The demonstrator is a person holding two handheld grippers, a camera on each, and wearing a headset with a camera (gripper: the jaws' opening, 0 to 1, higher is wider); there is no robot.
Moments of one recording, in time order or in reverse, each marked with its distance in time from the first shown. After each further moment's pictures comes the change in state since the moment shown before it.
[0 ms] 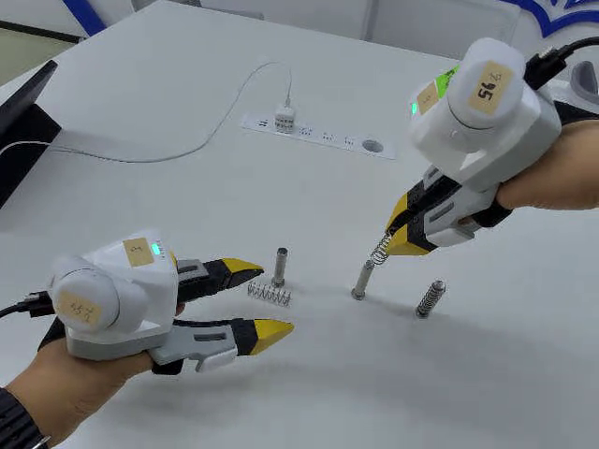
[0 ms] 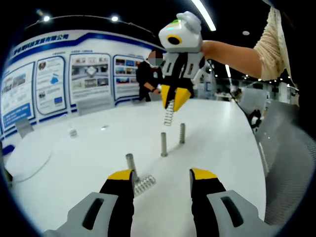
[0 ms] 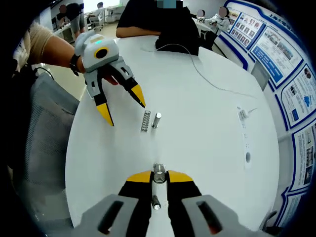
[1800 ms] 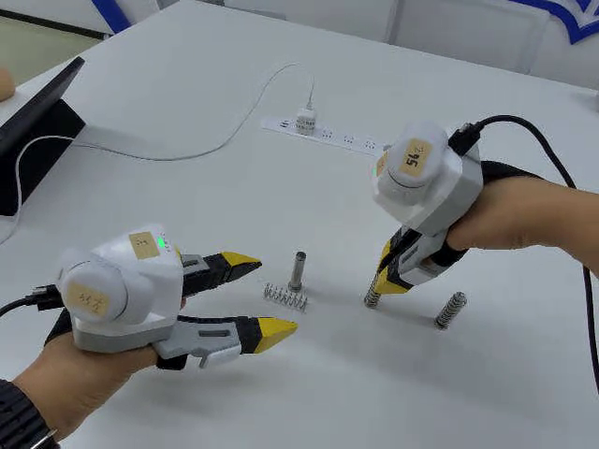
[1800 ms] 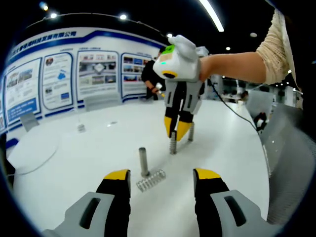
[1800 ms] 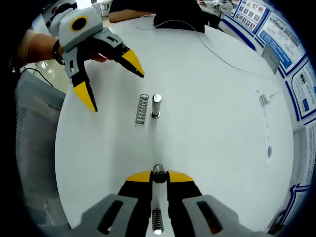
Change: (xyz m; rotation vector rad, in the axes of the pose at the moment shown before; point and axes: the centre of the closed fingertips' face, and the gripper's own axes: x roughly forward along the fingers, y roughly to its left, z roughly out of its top) left arm -0.009 0.015 -0.007 -0.037 0.010 0.052; right arm 0.071 0.005 -0.018 0.050 0.107 0.092
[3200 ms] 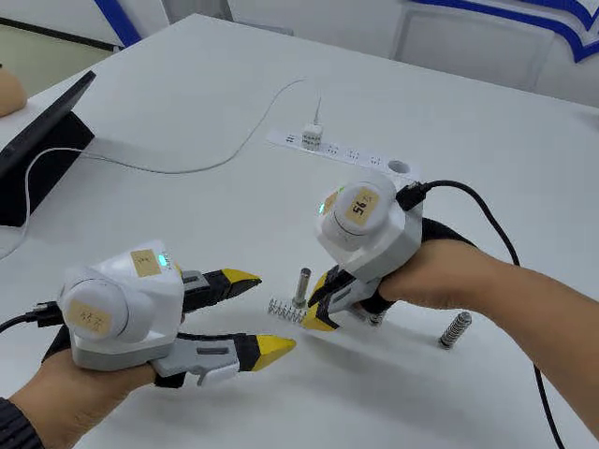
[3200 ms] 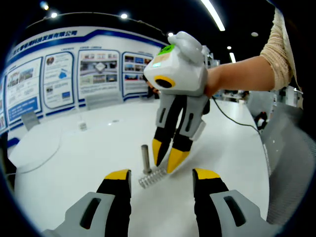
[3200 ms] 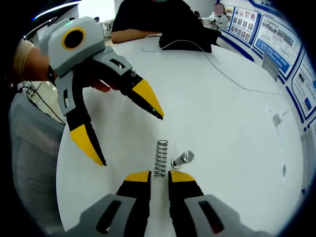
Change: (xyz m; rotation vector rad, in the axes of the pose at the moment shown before) left arm -0.004 0.003 -0.003 -0.001 0.012 0.009; right arm 0.043 0.027 0.071 0.042 -0.214 0.036
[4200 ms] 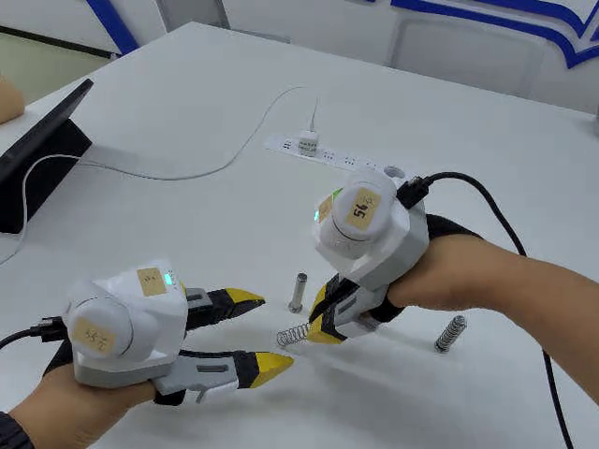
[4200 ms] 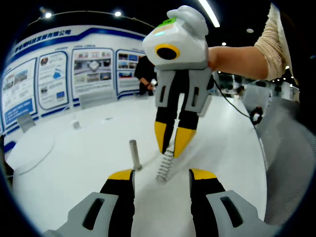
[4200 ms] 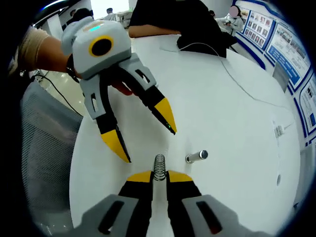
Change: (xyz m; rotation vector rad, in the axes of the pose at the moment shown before) left arm 0.005 -0.018 -0.009 0.029 0.029 -0.048; right arm -0.035 0.029 0.006 -0.115 0.056 0.049
